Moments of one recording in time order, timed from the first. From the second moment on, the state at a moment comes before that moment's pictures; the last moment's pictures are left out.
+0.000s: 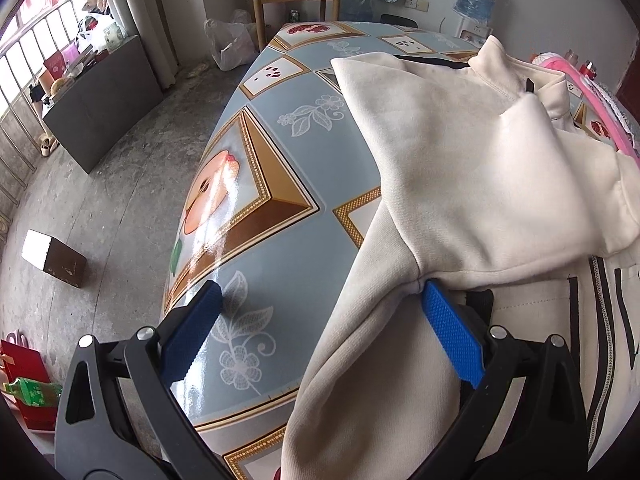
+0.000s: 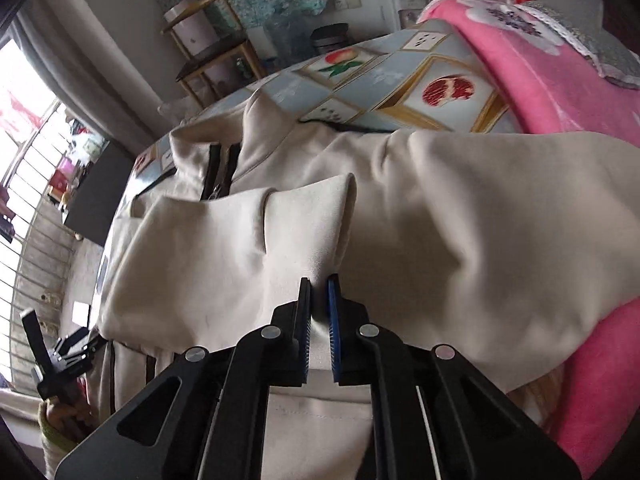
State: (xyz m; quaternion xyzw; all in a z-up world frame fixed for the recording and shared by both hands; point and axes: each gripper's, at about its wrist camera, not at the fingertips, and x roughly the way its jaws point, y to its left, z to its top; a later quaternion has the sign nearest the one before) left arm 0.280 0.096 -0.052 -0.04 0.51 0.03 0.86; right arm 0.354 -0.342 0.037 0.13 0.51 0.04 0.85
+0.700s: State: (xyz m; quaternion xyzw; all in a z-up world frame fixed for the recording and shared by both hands) left arm 0.271 0.105 -0.016 -0.06 0.47 0.00 0.88; right arm 0.341 -0.334 0.035 0.06 0.50 0.00 0.86
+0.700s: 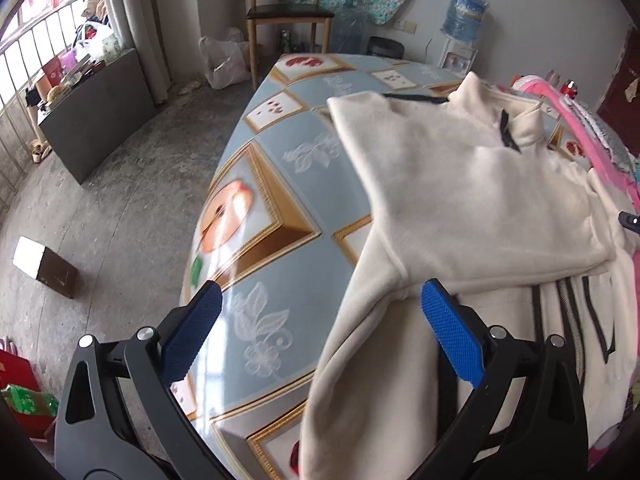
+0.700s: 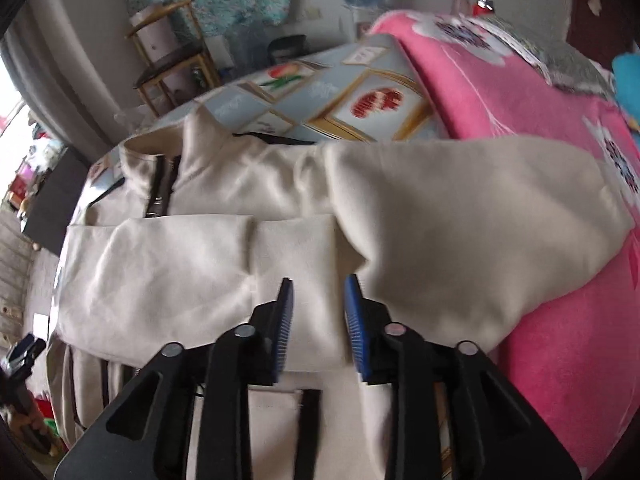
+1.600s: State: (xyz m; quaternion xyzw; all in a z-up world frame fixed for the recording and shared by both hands) left arm 0.302 0.063 -0.051 -0.03 0.51 -0.02 0.86; right arm 0.327 -0.230 -0.024 -0.09 0.51 0.06 0.85
